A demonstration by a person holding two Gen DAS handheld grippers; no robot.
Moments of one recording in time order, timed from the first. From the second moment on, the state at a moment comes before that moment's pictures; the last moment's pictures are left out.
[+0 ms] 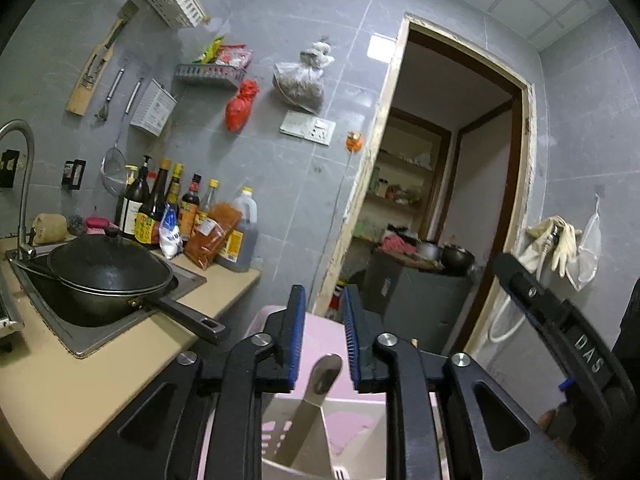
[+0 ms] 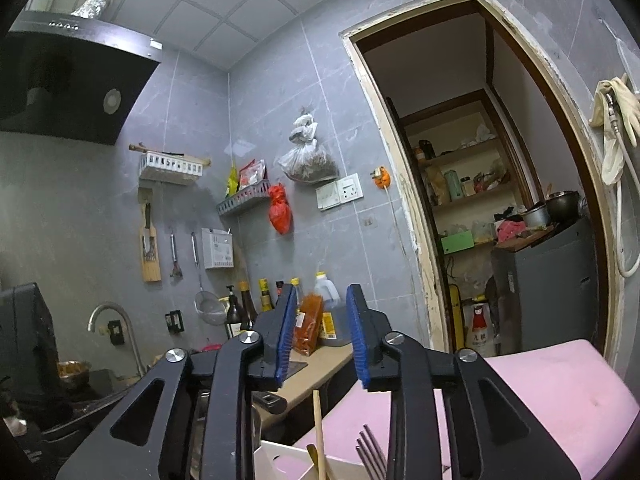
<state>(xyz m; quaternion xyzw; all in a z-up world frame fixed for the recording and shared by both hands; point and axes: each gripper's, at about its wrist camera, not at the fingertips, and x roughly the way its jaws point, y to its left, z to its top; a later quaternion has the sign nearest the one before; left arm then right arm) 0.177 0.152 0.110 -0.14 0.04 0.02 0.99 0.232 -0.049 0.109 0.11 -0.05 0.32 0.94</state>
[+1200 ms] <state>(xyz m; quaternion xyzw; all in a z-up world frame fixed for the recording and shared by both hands) 0.135 0.021 0.055 -0.07 0.23 -0.13 0.96 0.178 -0.222 0.050 -0.03 0.15 0.21 0.97</state>
